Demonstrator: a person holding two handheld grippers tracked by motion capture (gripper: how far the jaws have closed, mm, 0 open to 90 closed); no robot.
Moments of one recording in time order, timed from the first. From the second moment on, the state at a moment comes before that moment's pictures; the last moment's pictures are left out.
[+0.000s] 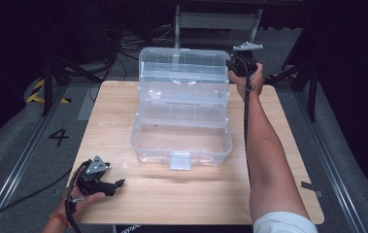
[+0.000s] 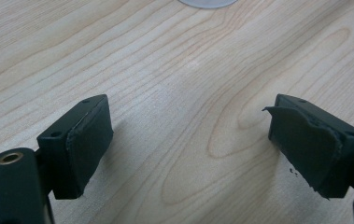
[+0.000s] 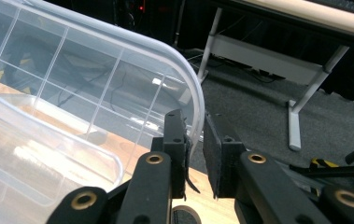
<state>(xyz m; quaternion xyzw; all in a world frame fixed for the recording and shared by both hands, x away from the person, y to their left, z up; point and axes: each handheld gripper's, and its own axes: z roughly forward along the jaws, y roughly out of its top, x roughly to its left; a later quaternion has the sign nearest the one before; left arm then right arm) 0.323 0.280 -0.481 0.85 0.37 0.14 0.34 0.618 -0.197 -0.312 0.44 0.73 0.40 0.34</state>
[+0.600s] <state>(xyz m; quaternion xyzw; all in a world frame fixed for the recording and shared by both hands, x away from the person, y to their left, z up) 0.324 0.279 -0.481 0.85 0.37 0.14 0.33 0.610 -0.202 -0.311 0.43 0.74 0.40 0.33</state>
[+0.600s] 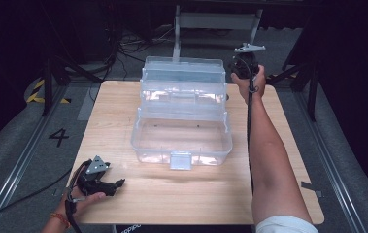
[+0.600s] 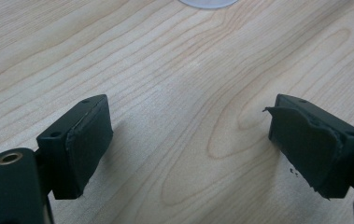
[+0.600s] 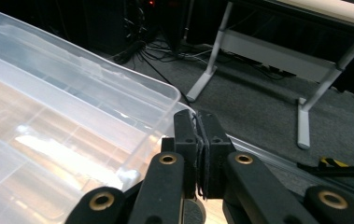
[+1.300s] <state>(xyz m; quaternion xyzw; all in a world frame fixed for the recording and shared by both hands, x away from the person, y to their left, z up) 0.323 0.280 -0.482 0.85 0.37 0.14 0.34 0.579 -0.207 -0.299 0.38 0.77 0.40 0.33</state>
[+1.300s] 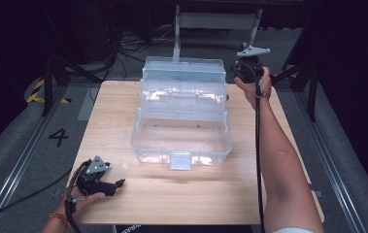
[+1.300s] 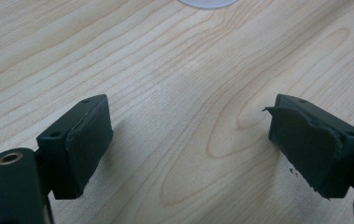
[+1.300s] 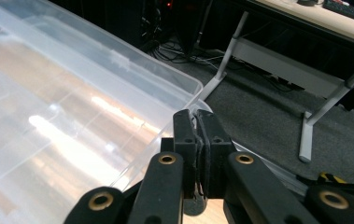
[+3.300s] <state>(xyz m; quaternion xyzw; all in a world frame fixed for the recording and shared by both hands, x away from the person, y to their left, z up) 0.322 0.279 -0.482 0.85 0.38 0.14 0.33 0.425 -0.277 -0.348 0.30 0.82 0.39 0.29</state>
